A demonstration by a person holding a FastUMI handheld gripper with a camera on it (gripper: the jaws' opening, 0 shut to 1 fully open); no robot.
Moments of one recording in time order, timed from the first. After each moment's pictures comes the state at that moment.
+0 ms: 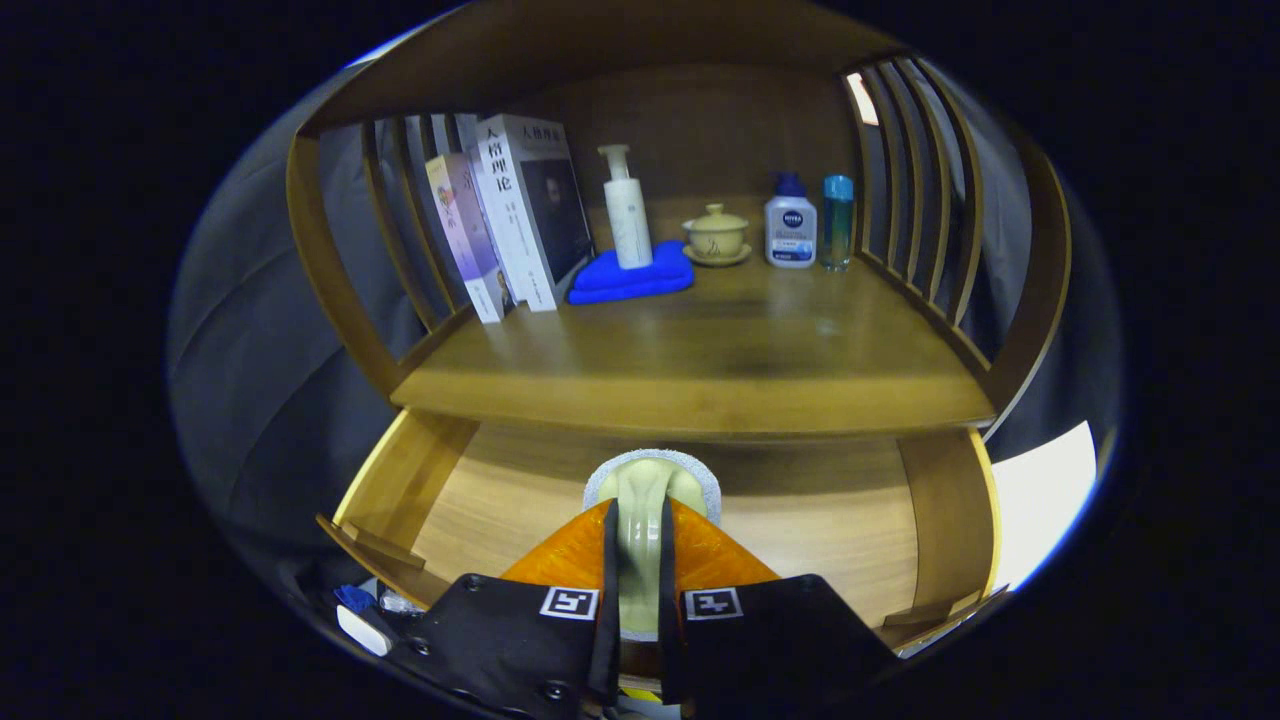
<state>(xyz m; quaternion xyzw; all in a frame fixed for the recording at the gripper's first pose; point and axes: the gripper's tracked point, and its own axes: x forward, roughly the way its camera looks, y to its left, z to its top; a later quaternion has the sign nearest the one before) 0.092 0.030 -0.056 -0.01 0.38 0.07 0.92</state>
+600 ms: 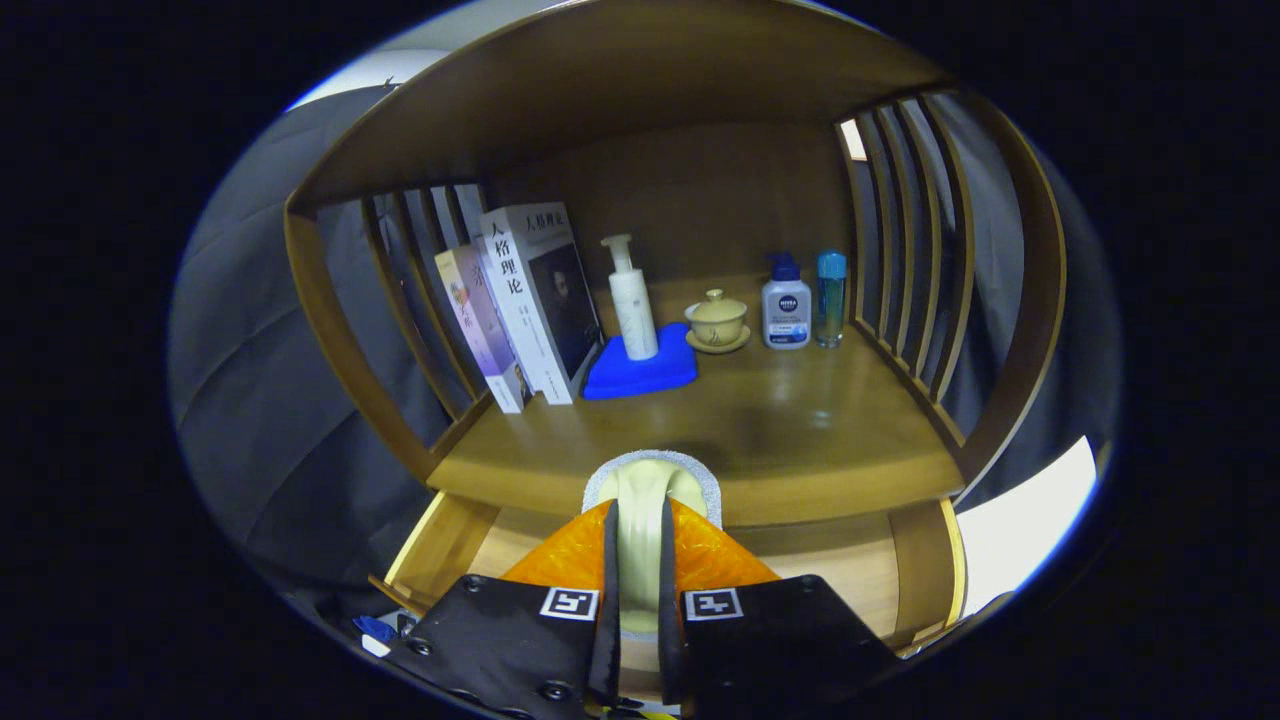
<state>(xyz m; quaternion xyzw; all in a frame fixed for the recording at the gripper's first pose) 0.134 0.038 0.017 0.02 0.32 0.07 0.95</state>
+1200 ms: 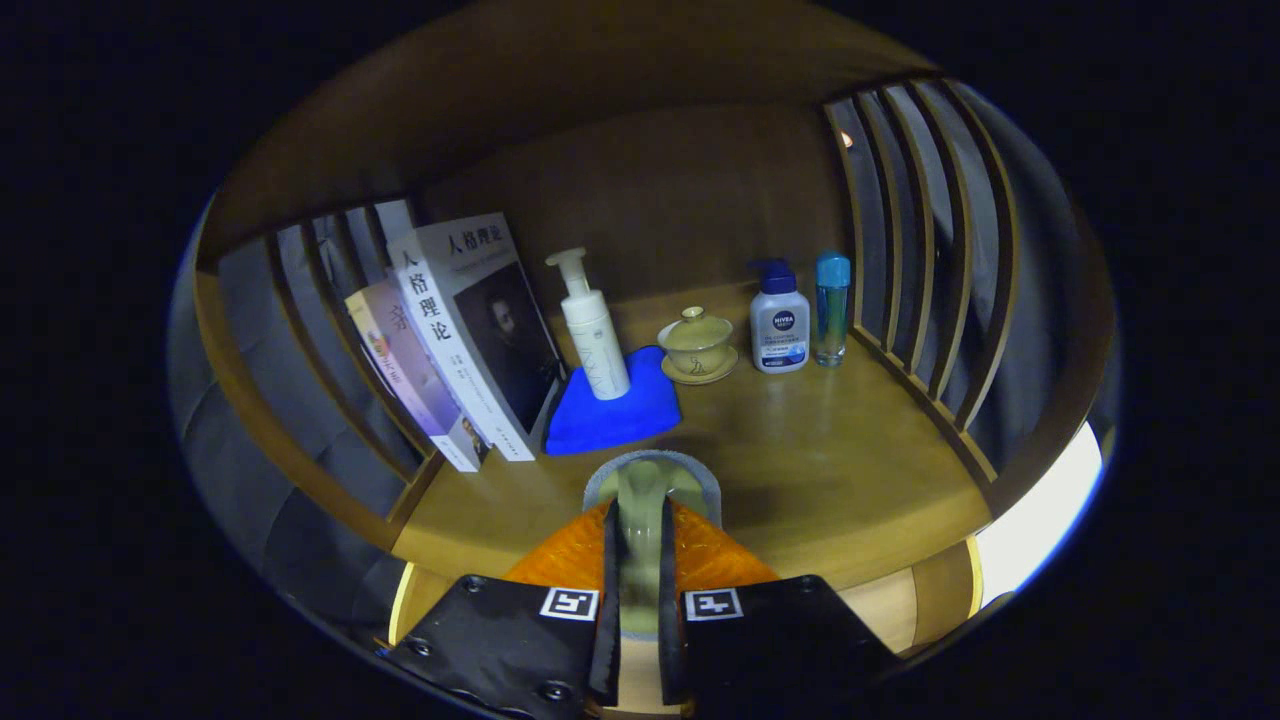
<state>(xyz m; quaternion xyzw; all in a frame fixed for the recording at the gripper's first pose) 0.221 0.035 -0.001 0.04 0.33 0.01 0.94</state>
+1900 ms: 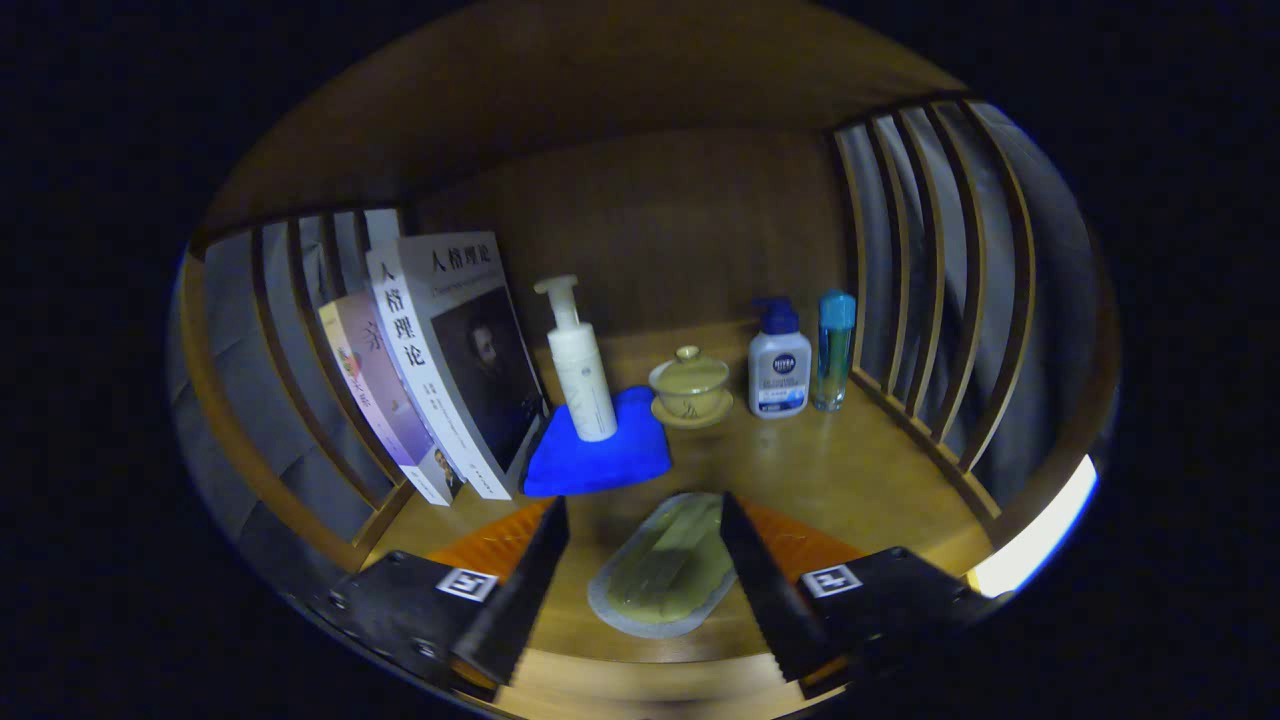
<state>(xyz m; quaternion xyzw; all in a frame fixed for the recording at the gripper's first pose) 0.249 0.033 0.013 0.00 0.26 0.00 0.97</state>
